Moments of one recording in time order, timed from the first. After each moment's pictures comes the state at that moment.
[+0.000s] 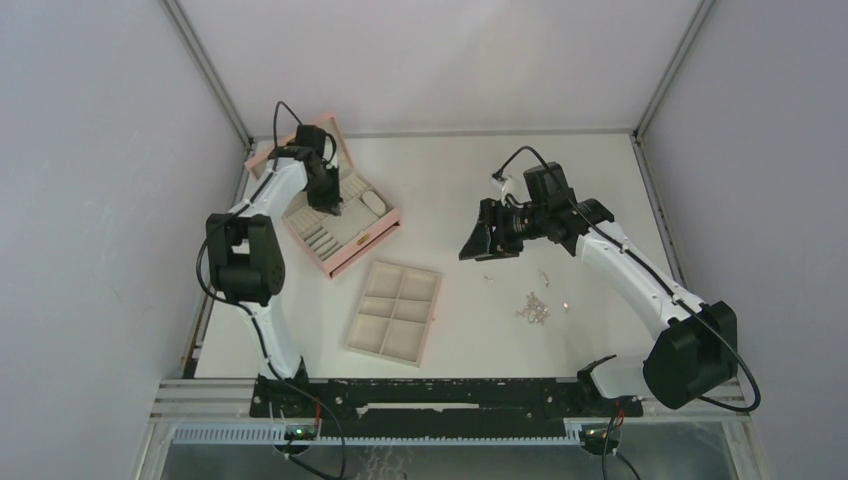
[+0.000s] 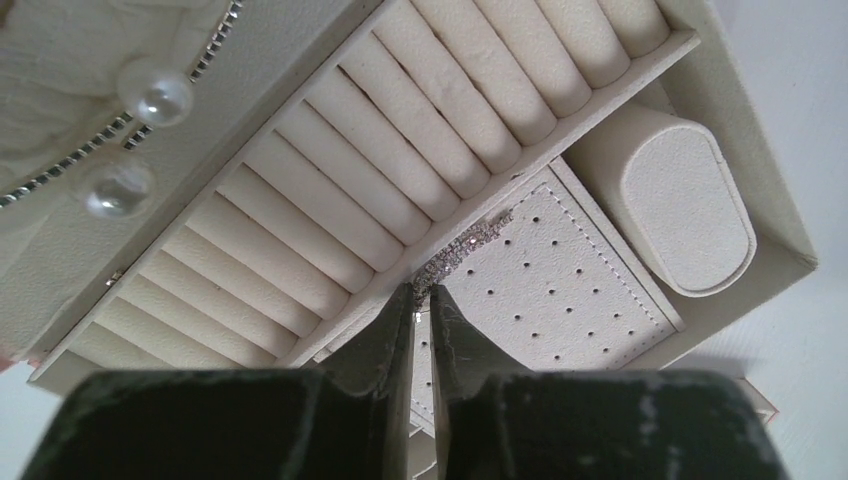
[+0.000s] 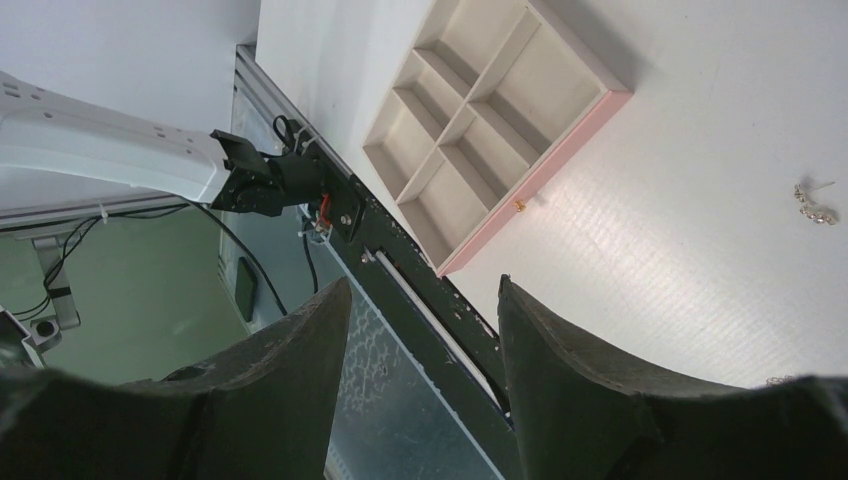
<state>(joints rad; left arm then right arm) -0.09 1.96 1.64 -0.84 0.06 -0.16 0.43 1.35 1.14 -0.66 -0.72 0.46</state>
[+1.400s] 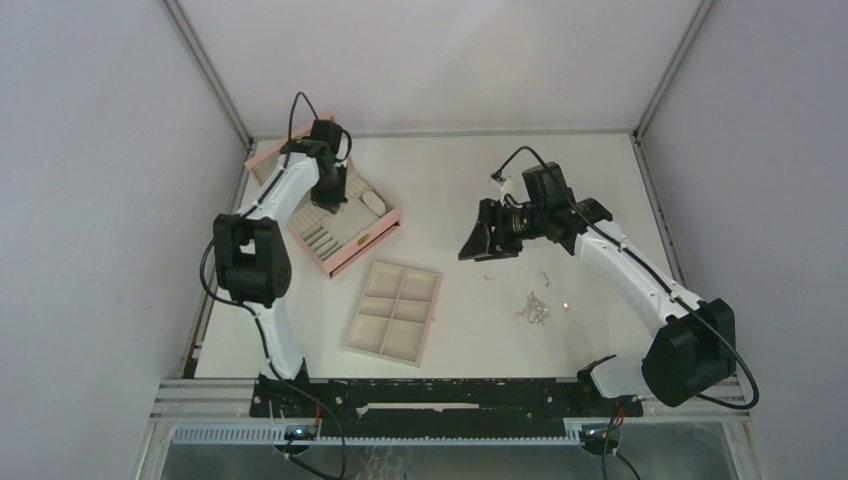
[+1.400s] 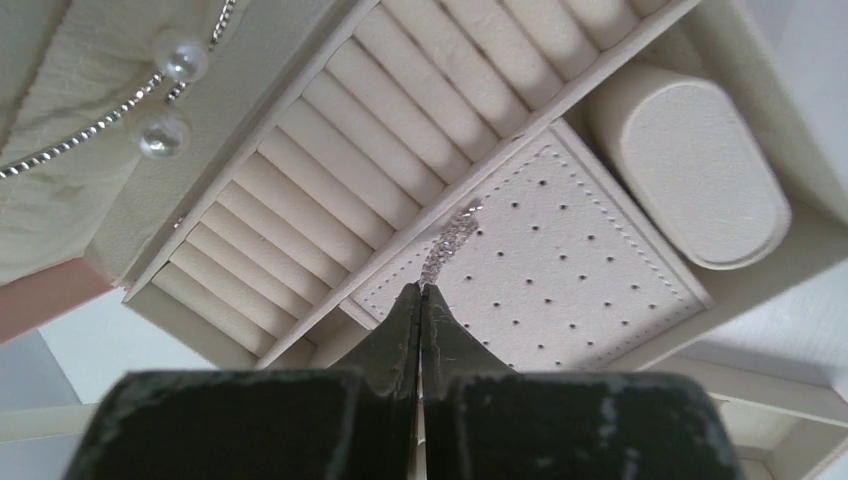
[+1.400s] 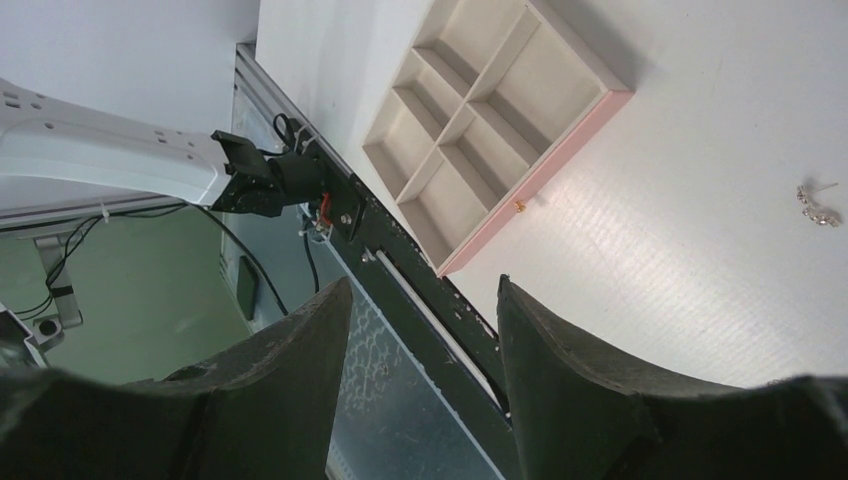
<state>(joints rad) -0.18 1.96 1.70 -0.94 -0.15 -0.10 0.43 1.36 1.14 -0.66 -0.72 0.46</state>
